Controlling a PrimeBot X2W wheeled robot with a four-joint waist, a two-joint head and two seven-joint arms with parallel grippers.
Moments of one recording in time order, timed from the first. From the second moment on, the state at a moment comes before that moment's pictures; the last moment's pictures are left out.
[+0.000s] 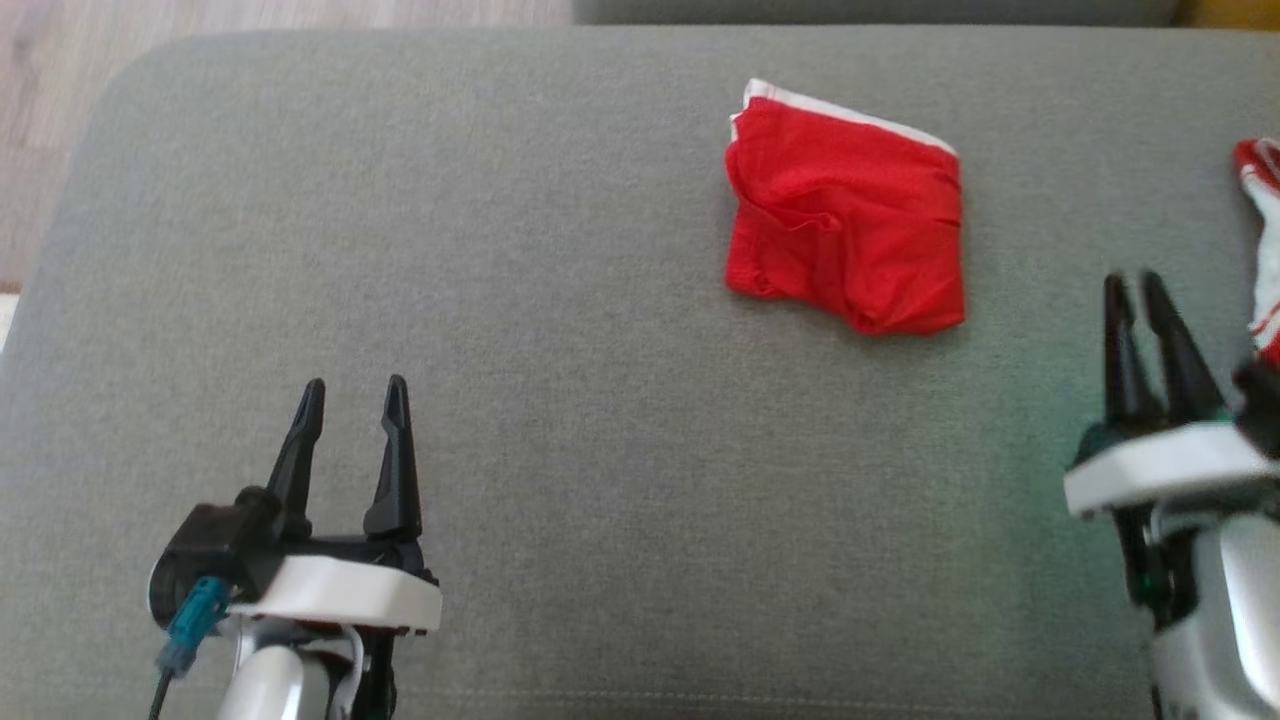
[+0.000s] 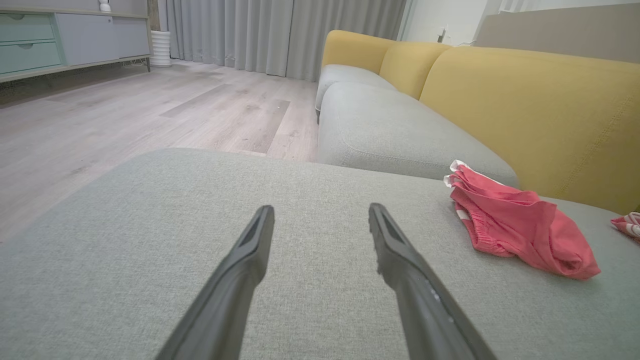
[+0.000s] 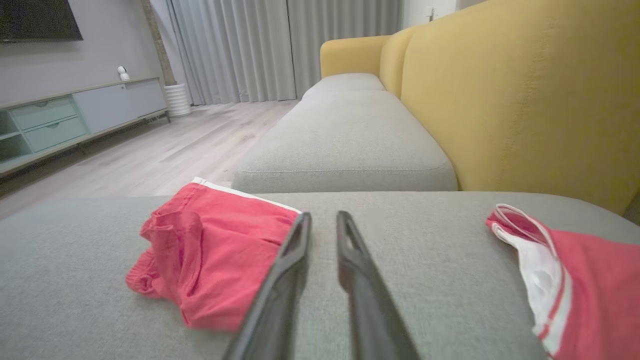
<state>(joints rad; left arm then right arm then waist) -0.01 0.05 -0.15 0.06 -0.22 0.01 -0.26 -0.18 -0.15 -0.07 0.21 0.18 0.13 -0.12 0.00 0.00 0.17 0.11</state>
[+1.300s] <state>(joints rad) -0.07 0.05 -0.18 0.05 -0.25 0.03 -0.26 -0.56 -0.10 0.41 0.77 0.22 0.13 -0.20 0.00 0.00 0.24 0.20</state>
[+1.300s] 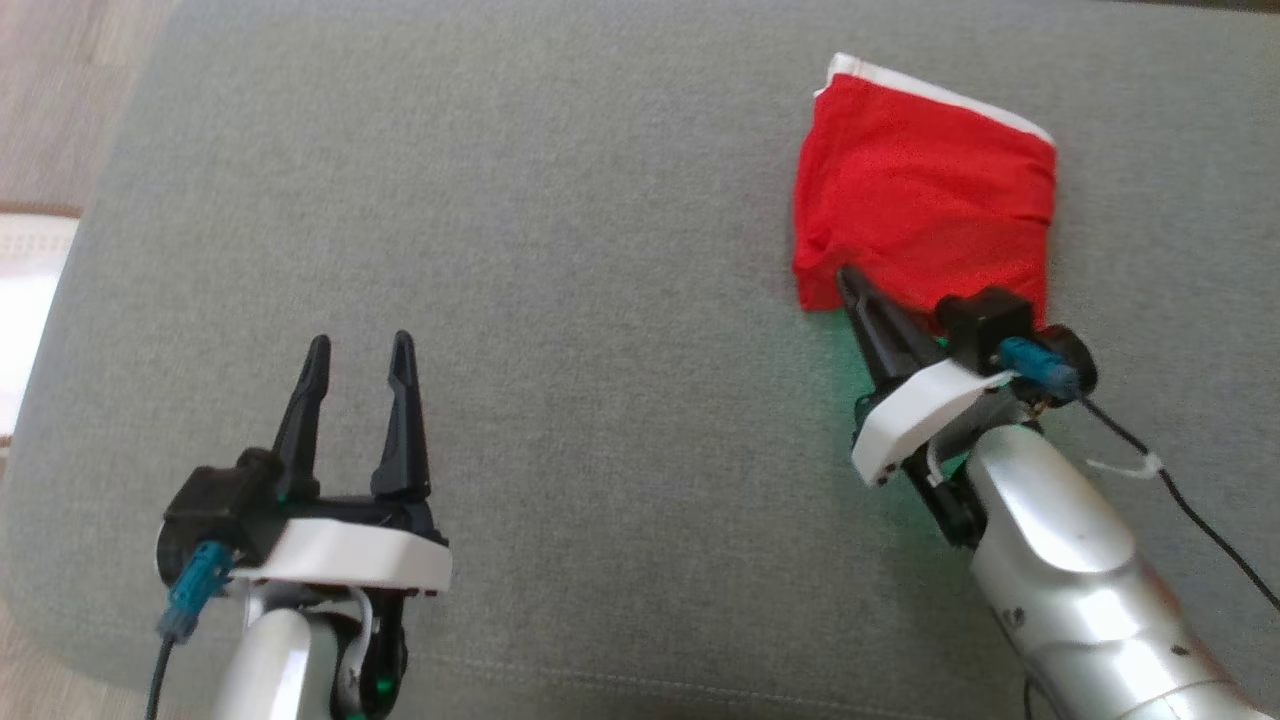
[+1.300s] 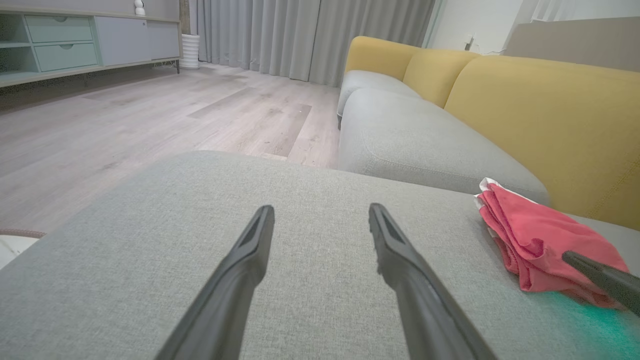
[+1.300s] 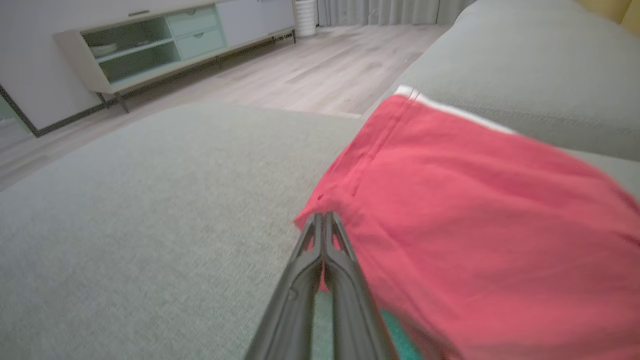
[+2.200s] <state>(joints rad) 0.01 0.05 -0.08 0.14 -0.20 -0.03 -0.26 -0.05 -0.13 -0.08 0.29 0.15 0.13 -0.25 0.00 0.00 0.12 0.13</state>
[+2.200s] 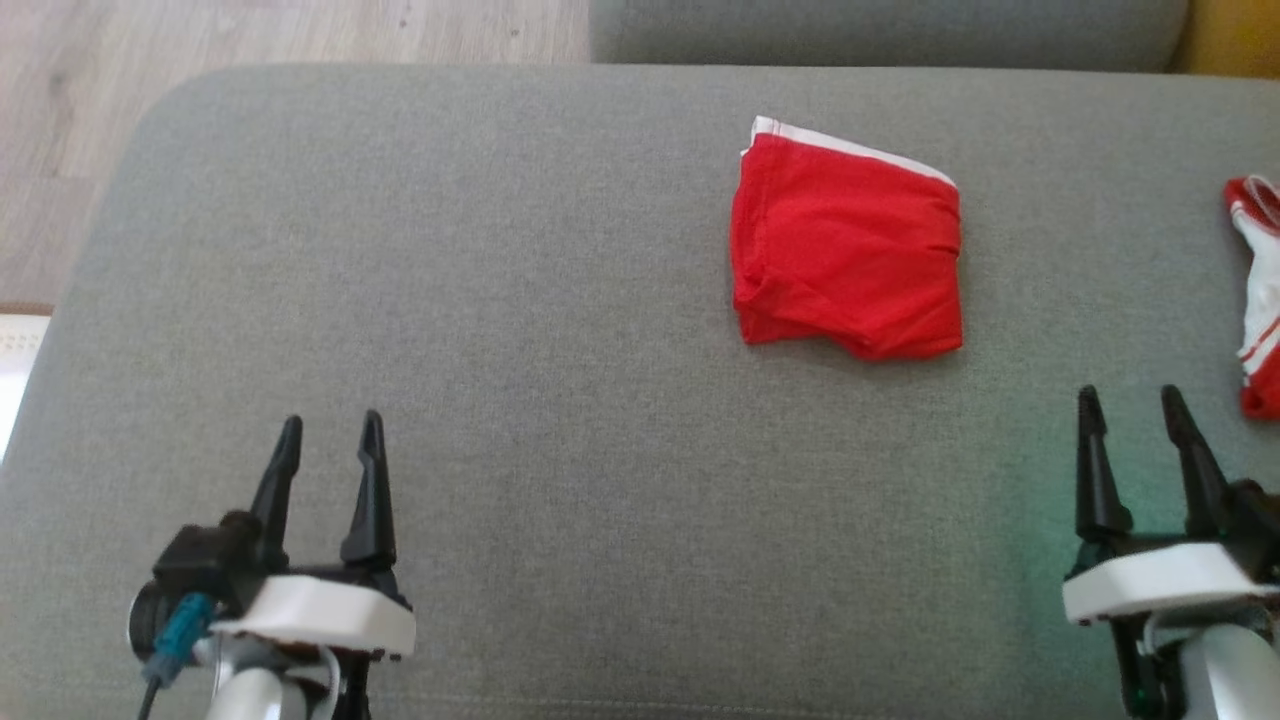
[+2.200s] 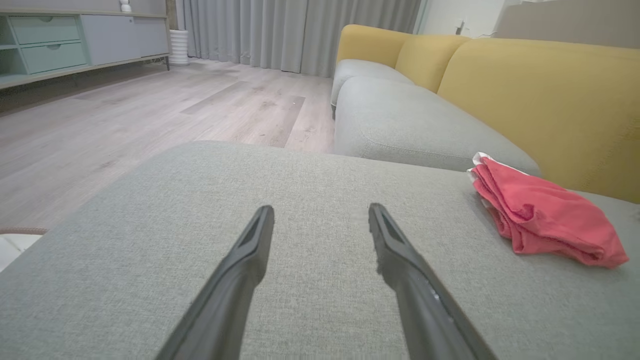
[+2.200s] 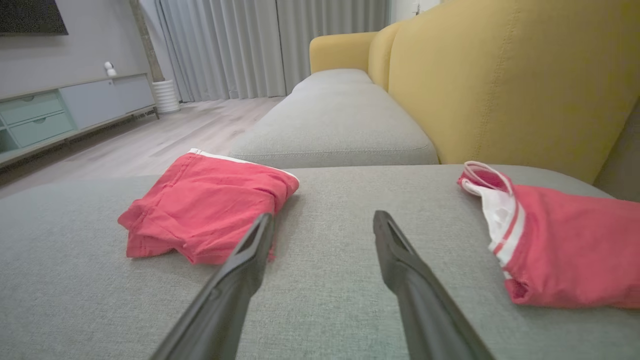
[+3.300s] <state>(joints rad) 0.06 0.05 -0.07 0.16 -0.18 -0.06 -0.26 -0.03 -0.08 -0.07 0.27 0.26 0.13 -0.15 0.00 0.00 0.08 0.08</state>
